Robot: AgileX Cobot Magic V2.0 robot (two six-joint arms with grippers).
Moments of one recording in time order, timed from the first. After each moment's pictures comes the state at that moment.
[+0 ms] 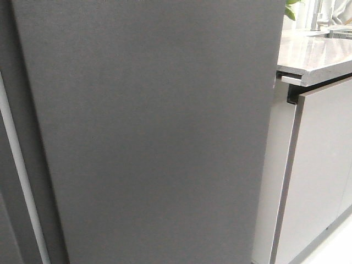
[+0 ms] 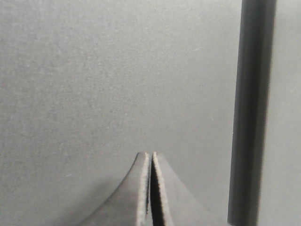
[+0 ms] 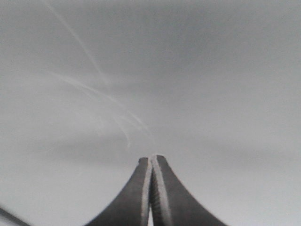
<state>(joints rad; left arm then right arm) -0.05 -0.01 0.00 -0.03 -0.13 -0.02 0.40 1.55 -1.77 0.38 0.75 -0.40</state>
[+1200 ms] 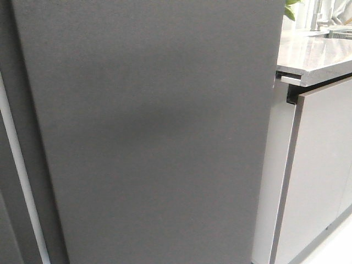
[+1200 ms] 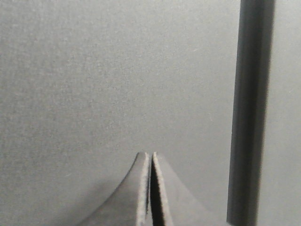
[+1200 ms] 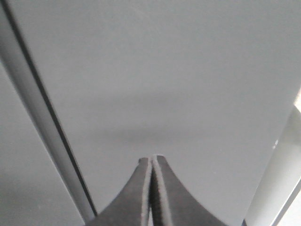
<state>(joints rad) -0.05 -0.01 0.00 -0.03 -0.13 -0.02 0.39 0.52 -0.93 0.26 0.73 -0.22</state>
